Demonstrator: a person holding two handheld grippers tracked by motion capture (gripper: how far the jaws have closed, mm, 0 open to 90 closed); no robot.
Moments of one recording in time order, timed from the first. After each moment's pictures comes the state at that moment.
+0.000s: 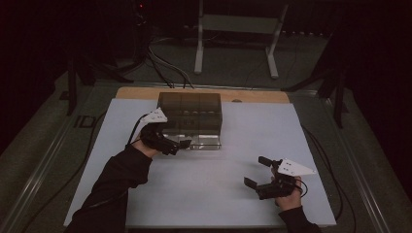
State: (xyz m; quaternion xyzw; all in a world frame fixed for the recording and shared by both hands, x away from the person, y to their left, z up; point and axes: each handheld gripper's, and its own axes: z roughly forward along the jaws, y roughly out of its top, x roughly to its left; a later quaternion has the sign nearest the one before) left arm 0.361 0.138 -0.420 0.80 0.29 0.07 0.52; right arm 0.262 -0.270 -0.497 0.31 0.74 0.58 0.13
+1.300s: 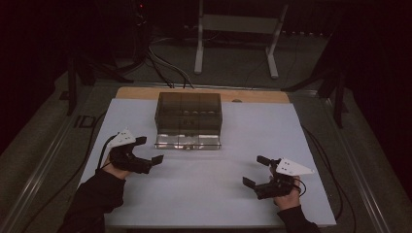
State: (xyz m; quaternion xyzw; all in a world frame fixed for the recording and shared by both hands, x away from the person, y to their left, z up) left arm 0.306 0.205 -0.447 0.78 0.35 0.12 0.50; right arm 0.263 -0.266 -0.495 0.30 0.74 0.58 0.13
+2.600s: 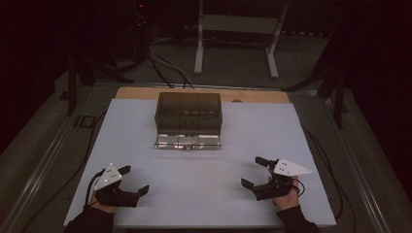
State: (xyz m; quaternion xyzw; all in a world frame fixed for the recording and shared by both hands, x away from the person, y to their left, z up) left arm 0.233 0.240 -0.511 0.78 0.38 0.17 0.47; right arm 0.263 -0.263 -0.497 0.29 0.75 0.58 0.13
